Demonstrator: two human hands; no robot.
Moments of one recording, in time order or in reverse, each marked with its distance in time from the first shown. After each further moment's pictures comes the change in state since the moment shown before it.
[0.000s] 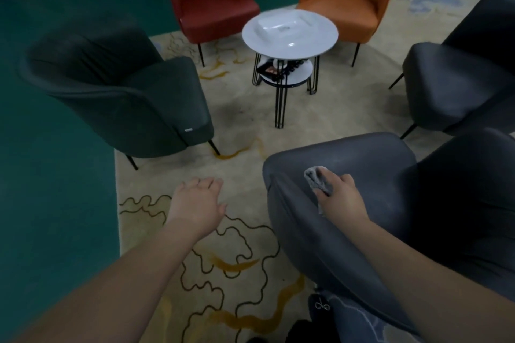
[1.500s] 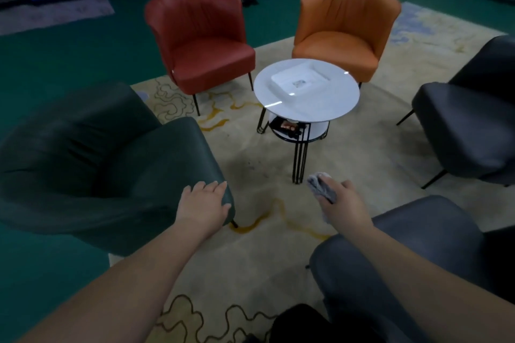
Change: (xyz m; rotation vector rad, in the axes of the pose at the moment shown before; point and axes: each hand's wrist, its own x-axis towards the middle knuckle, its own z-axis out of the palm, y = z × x) left_hand 0.377 -0.259 -0.084 -0.006 0.045 0.130; right_hand 0.327 -0.244 0.069 -0.027 0.146 0.054
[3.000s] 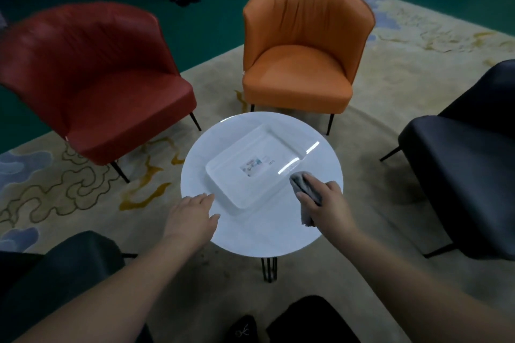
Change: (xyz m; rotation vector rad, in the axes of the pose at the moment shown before) left_hand 0.648 0.107 -0.094 -0.117 -0.065 0.098; right_hand 0.608 0.087 -0.056 0.496 0.052 0.129
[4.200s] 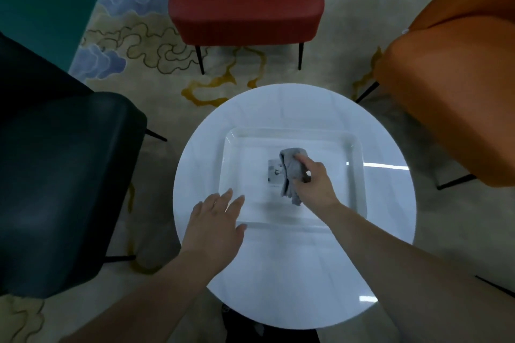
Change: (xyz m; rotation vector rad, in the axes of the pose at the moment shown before) left_hand 0.135 0.129 0.092 -0.336 -0.141 -0.624; right_hand 0.322 0.092 0.128 -0.154 -0.841 -0.072
